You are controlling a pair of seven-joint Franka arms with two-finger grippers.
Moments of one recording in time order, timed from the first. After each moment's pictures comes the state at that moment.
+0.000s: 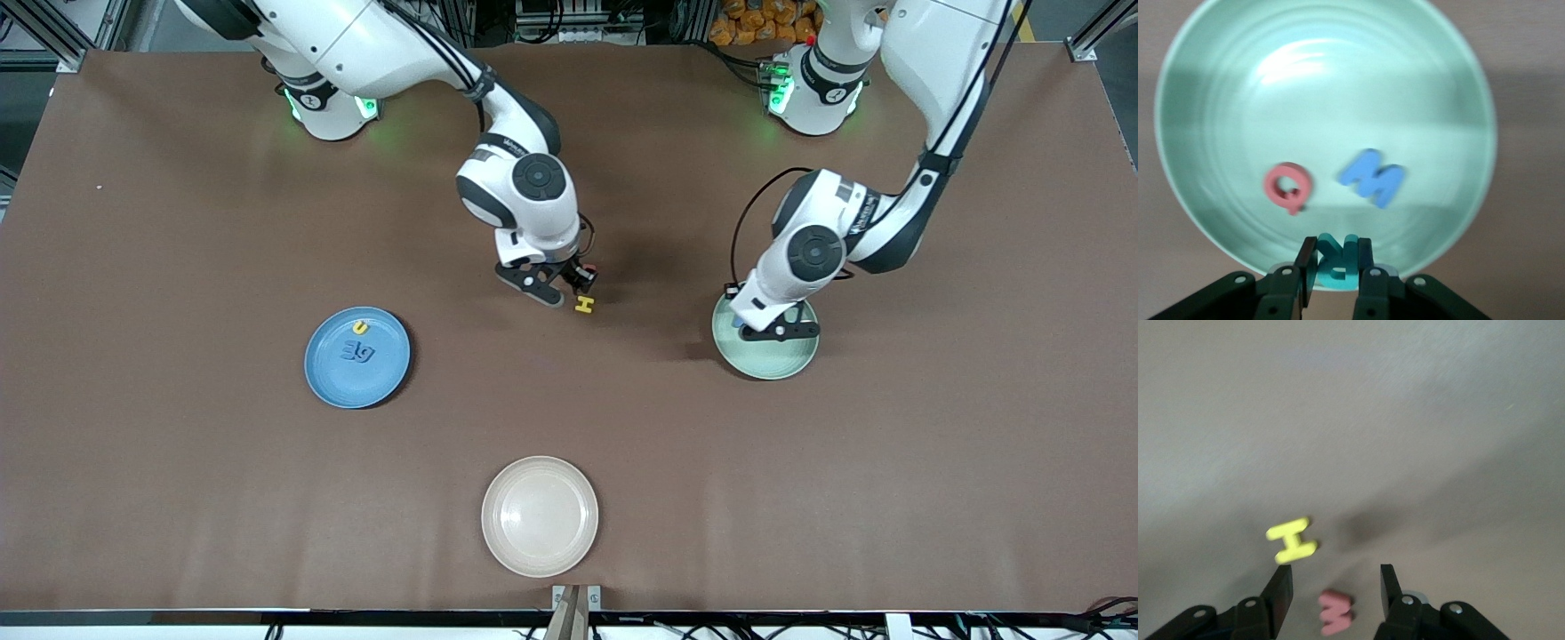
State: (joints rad) left arm -0.02 0.37 -0.34 -2.19 0.15 2.32 -0.47; right arm 0.52 0.66 0.39 -1.73 -0.28 2.39 1.58
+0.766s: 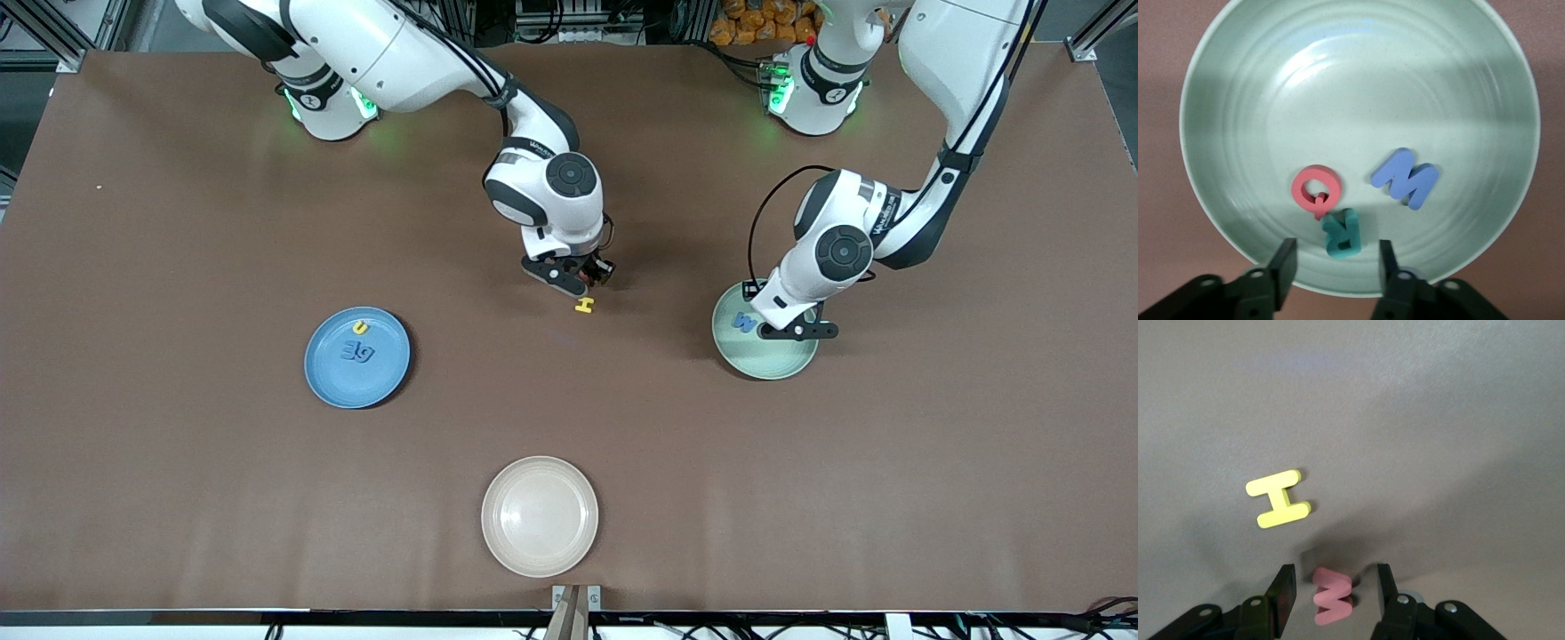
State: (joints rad) left arm 0.01 0.36 -0.35 -2.21 0.15 2.34 -0.43; right arm 0.57 0.75 0.39 -1.69 -0.35 2.39 1.64
